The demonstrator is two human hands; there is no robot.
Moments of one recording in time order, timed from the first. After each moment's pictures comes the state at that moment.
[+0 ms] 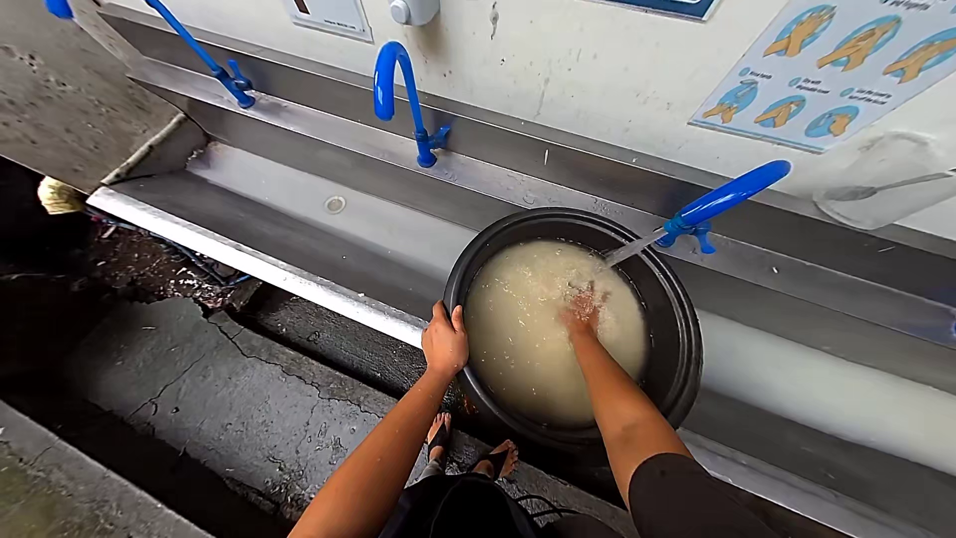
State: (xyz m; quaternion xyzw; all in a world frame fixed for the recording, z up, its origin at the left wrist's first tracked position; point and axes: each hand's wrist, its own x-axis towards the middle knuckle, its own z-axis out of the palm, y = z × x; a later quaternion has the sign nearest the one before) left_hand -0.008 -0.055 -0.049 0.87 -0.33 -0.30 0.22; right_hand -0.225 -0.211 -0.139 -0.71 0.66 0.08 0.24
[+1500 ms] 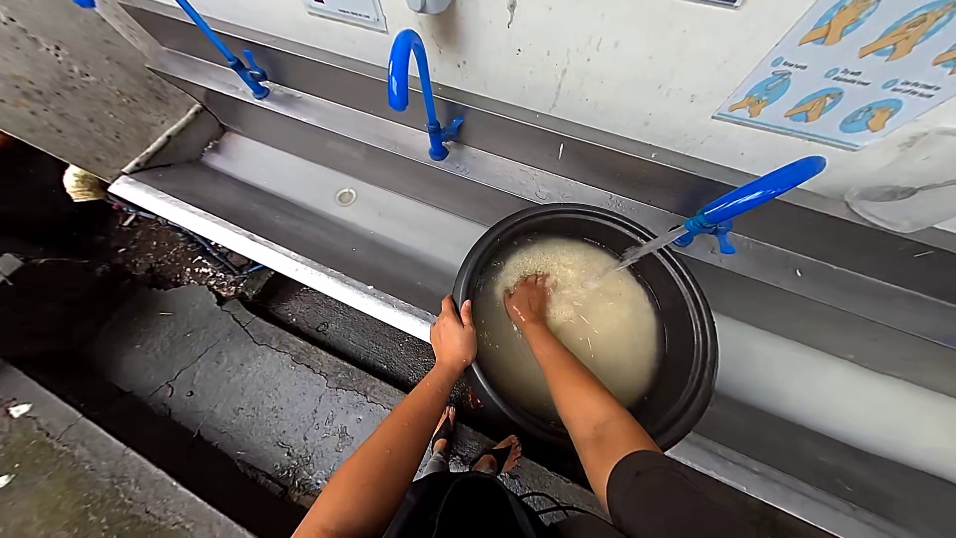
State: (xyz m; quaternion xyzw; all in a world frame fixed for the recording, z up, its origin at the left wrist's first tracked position) left_hand -0.008 -0.056 -0.050 0.87 -0.32 -0.30 0.23; right_hand -0.110 -0.190 -0.126 -0.77 0.58 0.05 0.25
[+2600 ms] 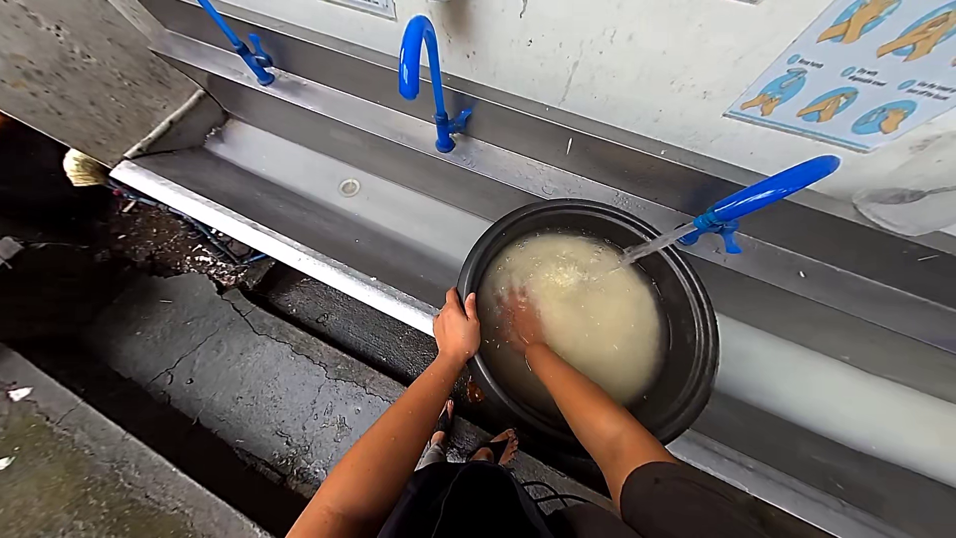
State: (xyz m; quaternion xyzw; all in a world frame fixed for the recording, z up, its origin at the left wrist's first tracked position) left_hand -0.007 -0.056 -0.050 0.86 -0.34 -0.31 0.22; right_hand -0.136 -0.138 -0.154 -0.85 0.43 0.06 0.29
